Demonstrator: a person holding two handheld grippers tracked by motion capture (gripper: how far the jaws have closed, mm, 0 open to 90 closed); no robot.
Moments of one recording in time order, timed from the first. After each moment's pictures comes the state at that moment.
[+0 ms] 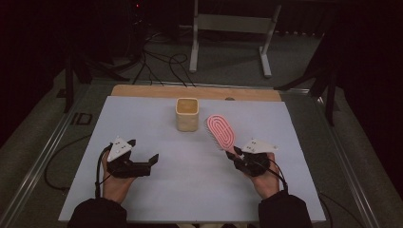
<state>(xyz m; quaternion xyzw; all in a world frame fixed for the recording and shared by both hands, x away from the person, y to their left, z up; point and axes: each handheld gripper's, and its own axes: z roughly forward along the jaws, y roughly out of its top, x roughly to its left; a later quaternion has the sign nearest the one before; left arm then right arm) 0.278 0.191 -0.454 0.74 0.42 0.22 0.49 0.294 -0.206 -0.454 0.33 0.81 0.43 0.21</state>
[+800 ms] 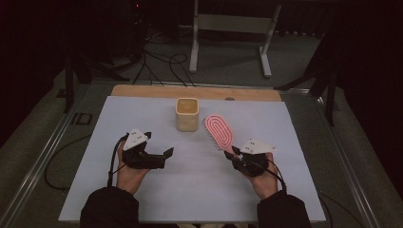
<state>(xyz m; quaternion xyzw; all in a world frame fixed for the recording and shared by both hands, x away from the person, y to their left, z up) 0.298 0.155 -0.438 0.75 0.39 0.19 0.50 0.293 -0.201 -0.453 0.33 0.81 0.44 0.21</state>
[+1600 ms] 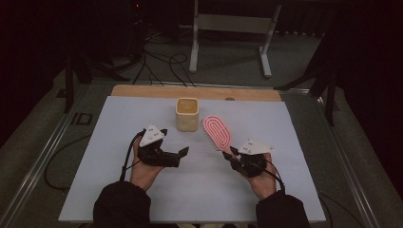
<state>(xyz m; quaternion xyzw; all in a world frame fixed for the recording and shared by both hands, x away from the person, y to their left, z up) 0.304 0.115 -0.427 0.77 0.35 0.17 0.51 0.293 -0.196 -0.455 0.32 0.81 0.43 0.21</state>
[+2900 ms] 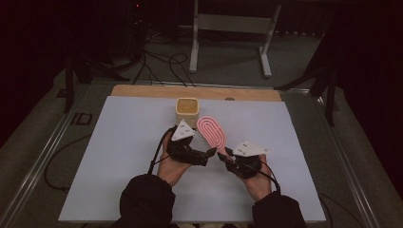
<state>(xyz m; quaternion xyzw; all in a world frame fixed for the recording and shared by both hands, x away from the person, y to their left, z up) 0.319 0.044 -0.424 0.78 0.32 0.12 0.52 0.290 -0.182 -0.456 0.31 0.81 0.44 0.21</state>
